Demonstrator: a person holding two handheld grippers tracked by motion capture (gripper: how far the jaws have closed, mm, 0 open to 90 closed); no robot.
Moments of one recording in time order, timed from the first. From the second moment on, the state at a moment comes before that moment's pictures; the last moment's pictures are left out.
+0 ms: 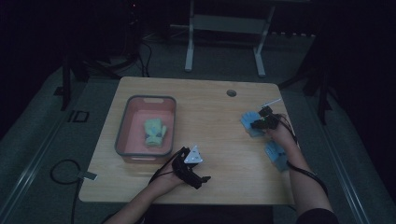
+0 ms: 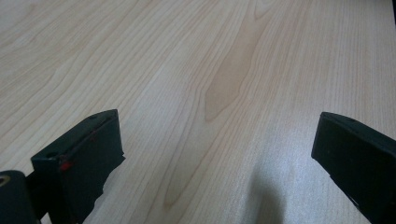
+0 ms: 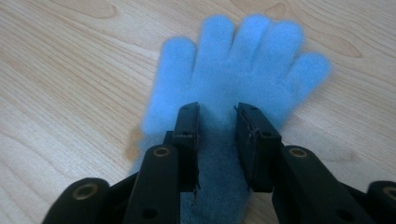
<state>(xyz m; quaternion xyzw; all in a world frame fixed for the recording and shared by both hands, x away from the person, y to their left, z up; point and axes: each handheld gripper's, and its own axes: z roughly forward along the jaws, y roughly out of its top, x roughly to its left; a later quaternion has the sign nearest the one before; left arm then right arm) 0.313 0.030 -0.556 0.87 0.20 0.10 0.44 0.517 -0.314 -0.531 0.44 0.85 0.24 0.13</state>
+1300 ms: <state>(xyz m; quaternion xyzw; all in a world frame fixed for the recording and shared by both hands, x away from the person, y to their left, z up) 0.306 0.039 -0.561 0.87 0.21 0.14 0.42 0.395 -0.224 -0.459 0.49 0.78 0.33 0.17</state>
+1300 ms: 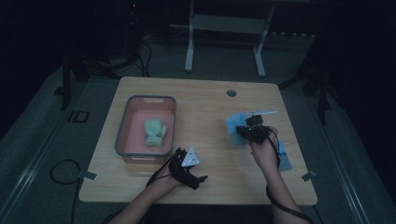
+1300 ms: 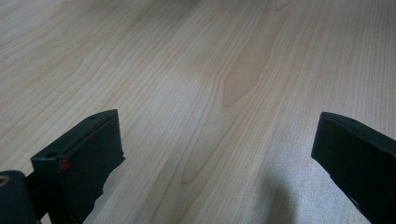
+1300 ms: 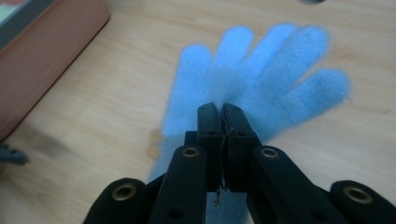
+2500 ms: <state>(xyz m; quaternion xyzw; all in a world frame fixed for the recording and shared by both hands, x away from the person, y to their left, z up) 0.305 0.040 -0.567 0.87 0.21 0.13 0.42 0.384 -0.202 -0.523 0.53 0.78 0.31 0.12</state>
